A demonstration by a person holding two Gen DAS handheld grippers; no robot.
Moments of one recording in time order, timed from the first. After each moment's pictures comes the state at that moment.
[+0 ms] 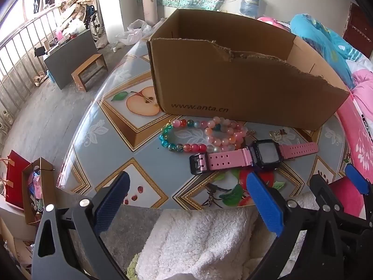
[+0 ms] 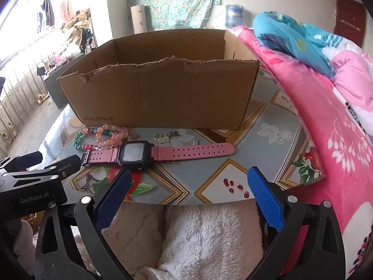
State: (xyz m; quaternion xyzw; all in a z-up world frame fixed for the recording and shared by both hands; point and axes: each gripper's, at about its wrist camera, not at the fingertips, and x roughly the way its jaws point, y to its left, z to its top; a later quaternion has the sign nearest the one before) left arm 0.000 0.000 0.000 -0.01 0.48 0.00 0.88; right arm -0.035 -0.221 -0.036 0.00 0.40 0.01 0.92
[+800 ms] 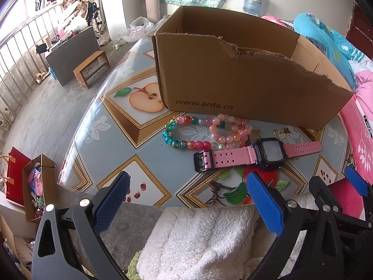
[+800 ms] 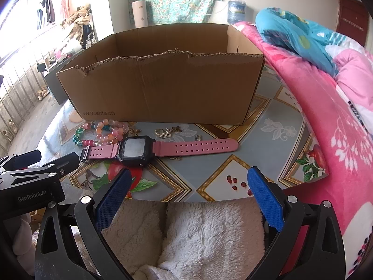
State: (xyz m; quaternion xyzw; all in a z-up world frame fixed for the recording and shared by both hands) left arm 0.002 0.006 -0.006 -0.01 0.49 0.01 0.87; right arm -0.034 -0.220 -0.043 0.00 0.41 0.01 0.91
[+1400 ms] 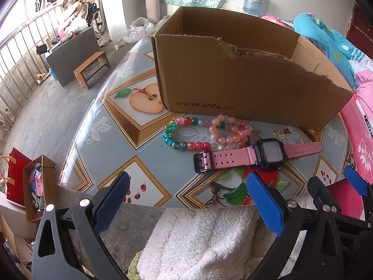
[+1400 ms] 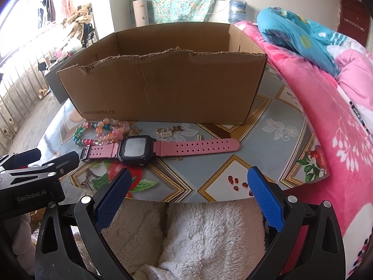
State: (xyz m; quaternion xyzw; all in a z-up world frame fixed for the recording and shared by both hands) left arm 0.001 0.005 -0.005 -0.01 0.49 0.01 0.87; right arm -0.034 -0.218 -0.043 0.00 0.42 0.01 0.91
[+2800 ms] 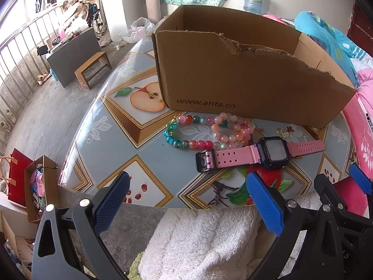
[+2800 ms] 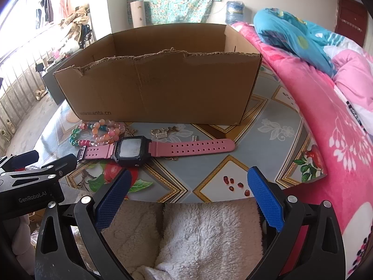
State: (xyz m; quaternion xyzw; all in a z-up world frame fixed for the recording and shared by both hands) left arm 0.003 0.002 -0.007 0.00 0.49 0.02 0.87; right arm -0.033 -0.222 -0.042 -0.01 0.41 0.00 0.91
